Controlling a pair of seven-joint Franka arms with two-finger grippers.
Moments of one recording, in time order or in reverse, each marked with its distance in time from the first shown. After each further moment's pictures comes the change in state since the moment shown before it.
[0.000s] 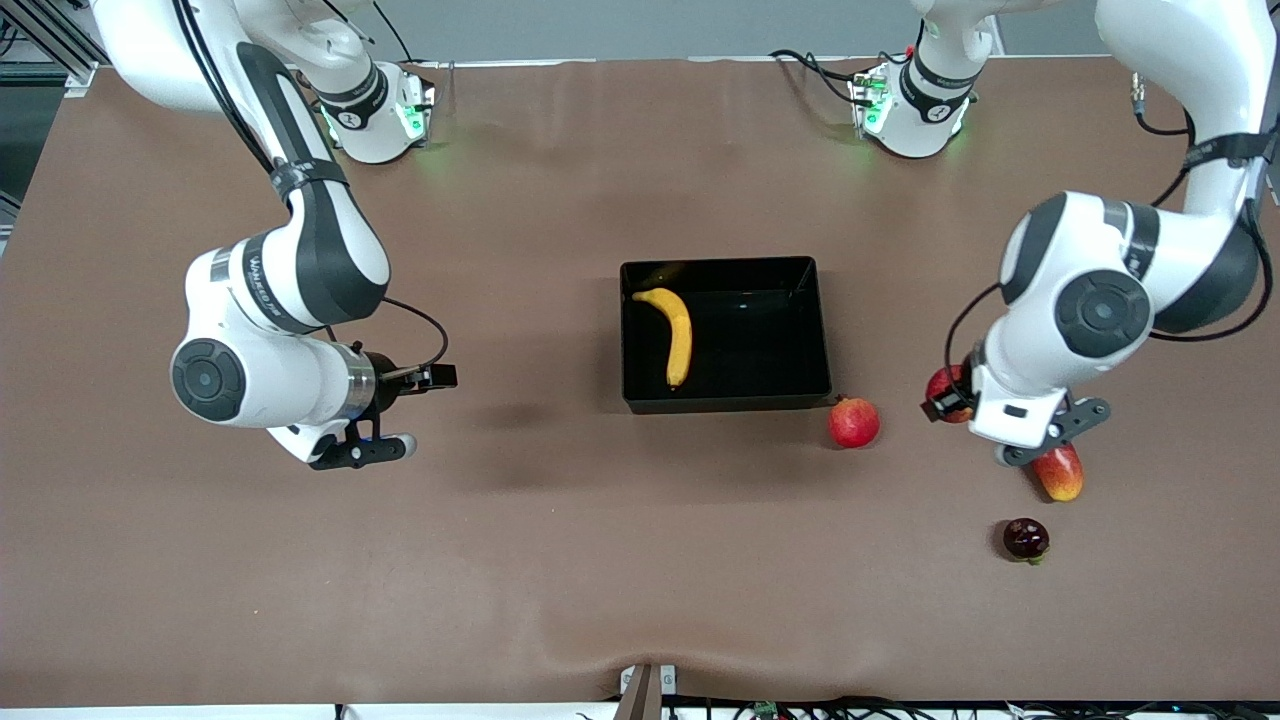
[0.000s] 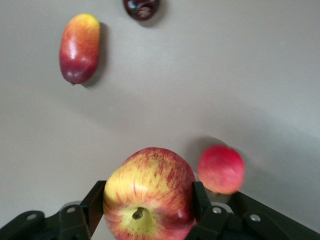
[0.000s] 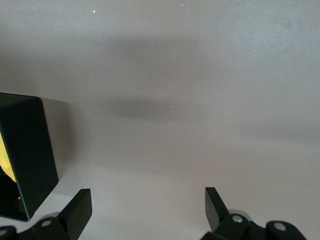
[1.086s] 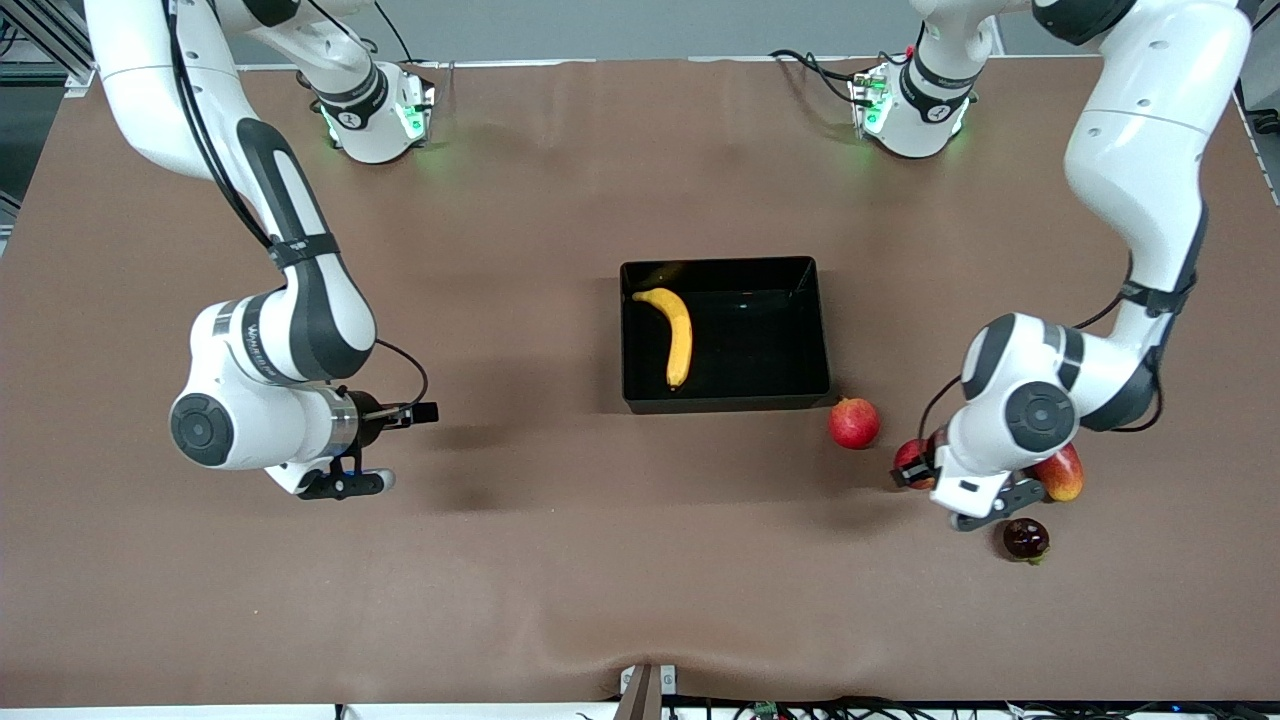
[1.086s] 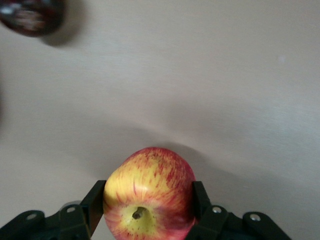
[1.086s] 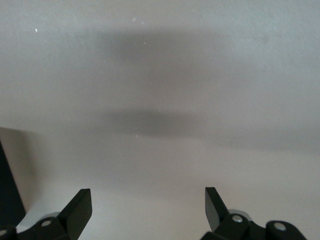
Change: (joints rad) left arm -0.015 0.351 -0.004 0.106 0.116 0.307 0.035; right arm -0.060 0.101 -0.003 -0.039 0.013 0.160 -0.076
